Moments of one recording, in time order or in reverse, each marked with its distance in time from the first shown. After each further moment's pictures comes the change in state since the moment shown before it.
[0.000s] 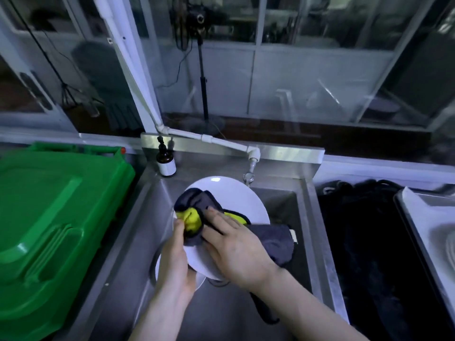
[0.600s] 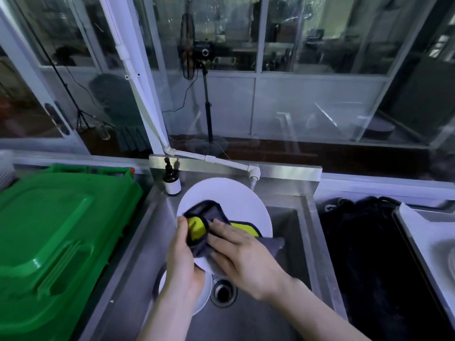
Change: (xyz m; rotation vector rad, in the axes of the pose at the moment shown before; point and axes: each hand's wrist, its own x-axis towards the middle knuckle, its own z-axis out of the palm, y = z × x) left_hand -0.018 0.030 0.029 -0.120 -0.076 -0.110; right_hand -0.005 0.001 -0.037 0.174 0.019 -0.068
